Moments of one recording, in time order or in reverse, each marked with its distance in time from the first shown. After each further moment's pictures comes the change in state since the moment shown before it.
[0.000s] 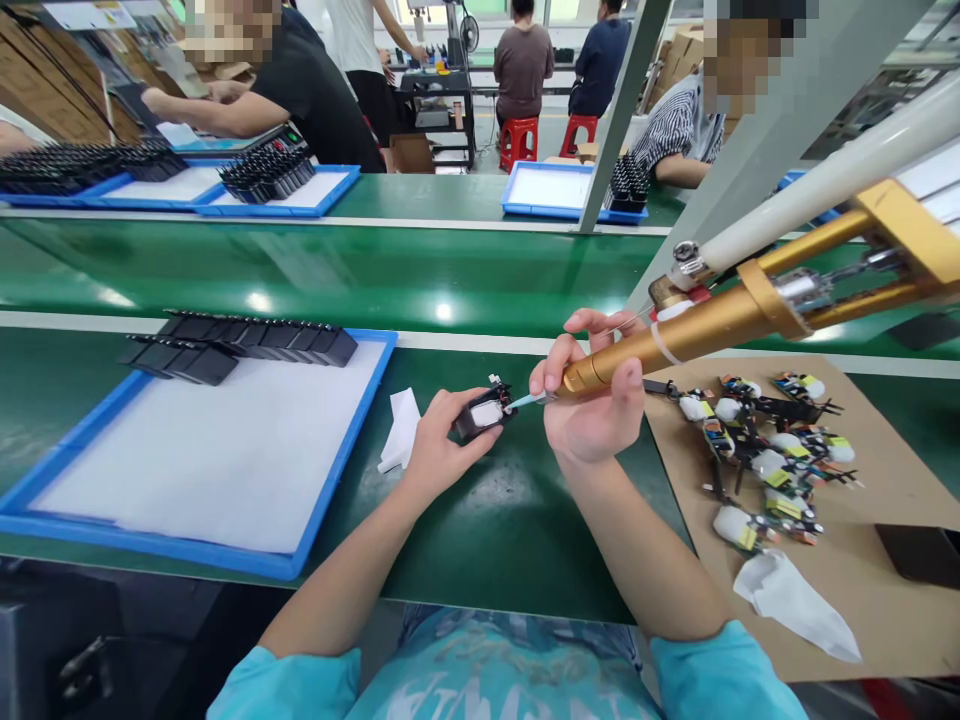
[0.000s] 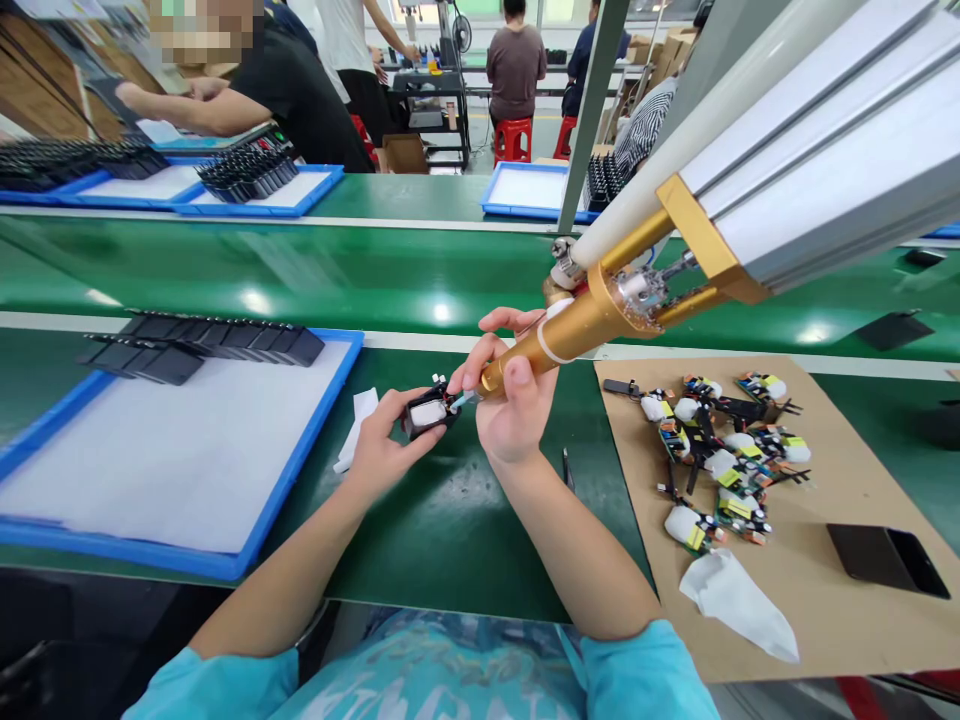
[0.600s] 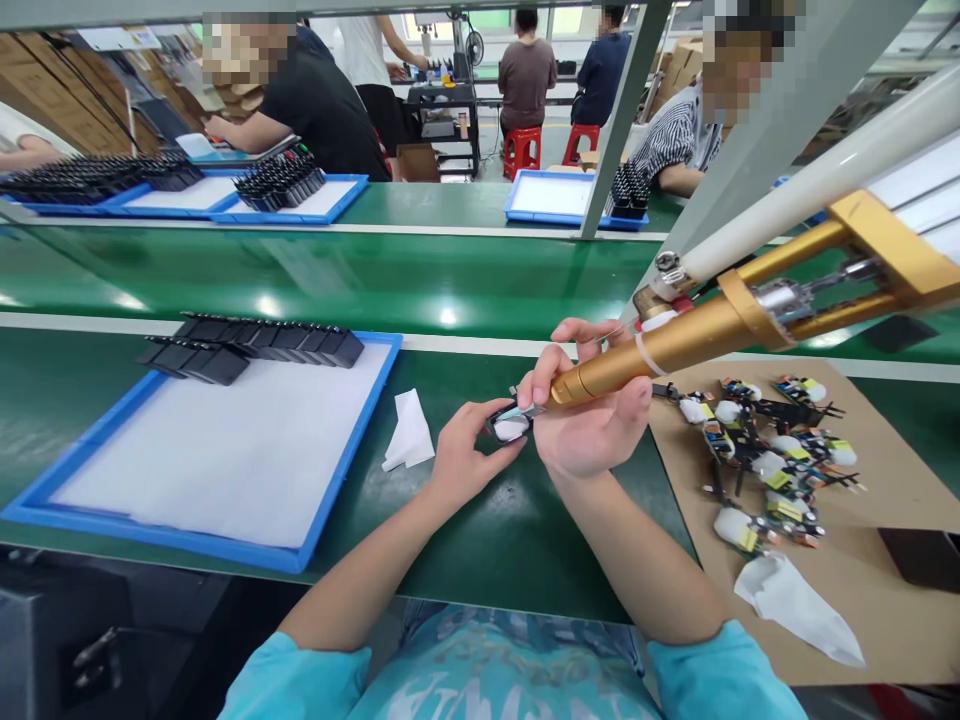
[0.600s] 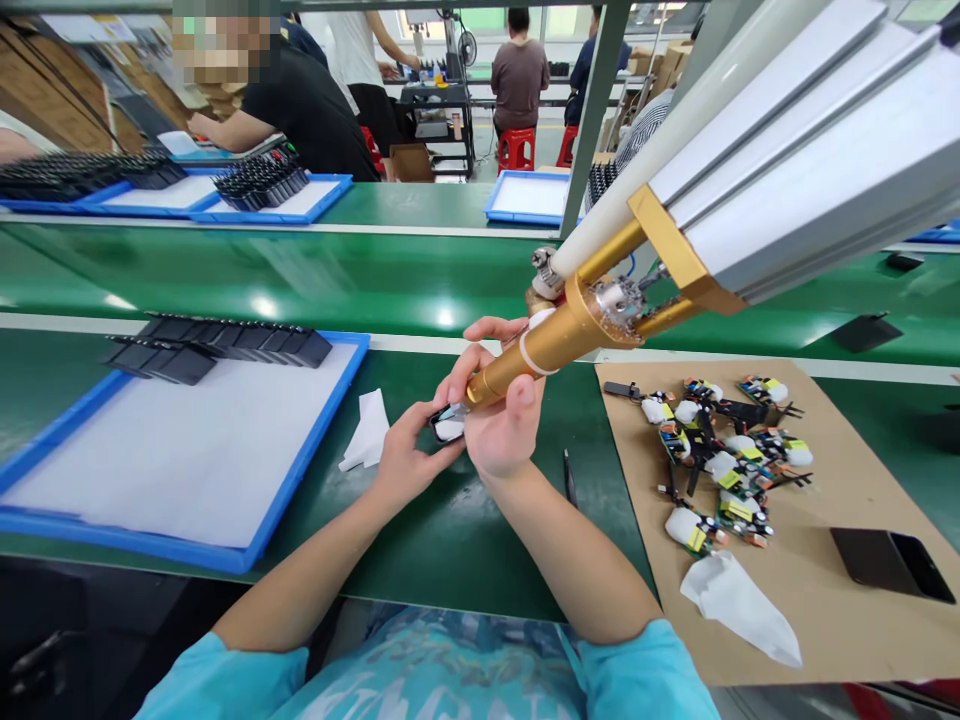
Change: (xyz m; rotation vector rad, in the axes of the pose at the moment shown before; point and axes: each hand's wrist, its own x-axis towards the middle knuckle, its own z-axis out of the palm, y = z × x) left_hand -0.009 0.008 0.025 -0.089 0.036 0.042; right_hand -0.011 -0.007 0.013 0.060 -0.017 0.047
